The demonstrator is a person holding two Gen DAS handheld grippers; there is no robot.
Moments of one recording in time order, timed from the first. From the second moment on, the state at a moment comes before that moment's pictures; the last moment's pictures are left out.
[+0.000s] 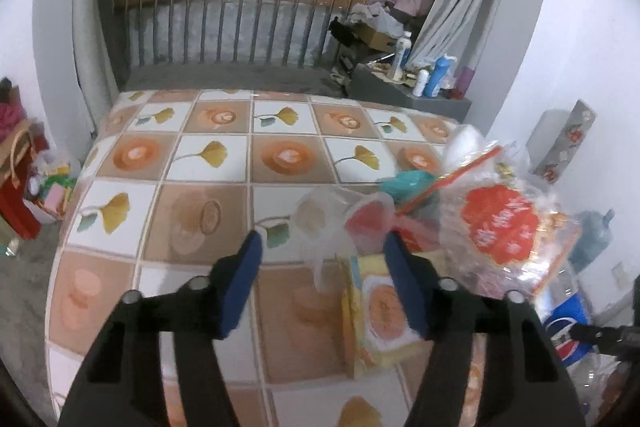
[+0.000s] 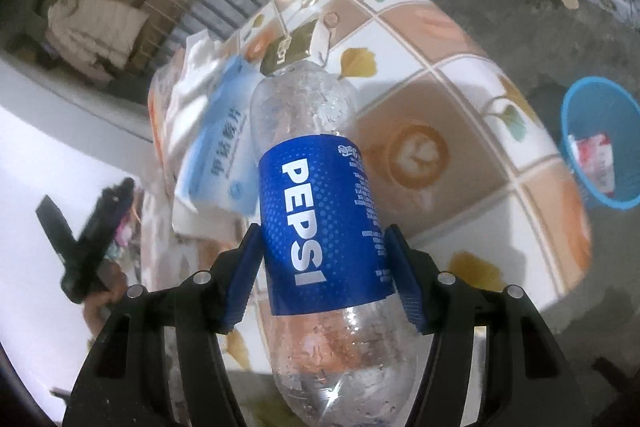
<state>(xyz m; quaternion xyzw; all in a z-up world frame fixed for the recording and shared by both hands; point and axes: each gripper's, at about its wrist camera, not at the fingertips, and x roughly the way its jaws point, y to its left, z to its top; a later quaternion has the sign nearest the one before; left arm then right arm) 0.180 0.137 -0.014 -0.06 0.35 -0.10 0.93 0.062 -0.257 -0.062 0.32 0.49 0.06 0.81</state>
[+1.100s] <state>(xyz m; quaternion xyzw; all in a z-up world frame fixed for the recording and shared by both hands) 0.160 0.191 0.031 -0.11 0.25 -0.03 0.96 0.051 -0.266 -0.034 0.33 0.44 0.05 0.83</state>
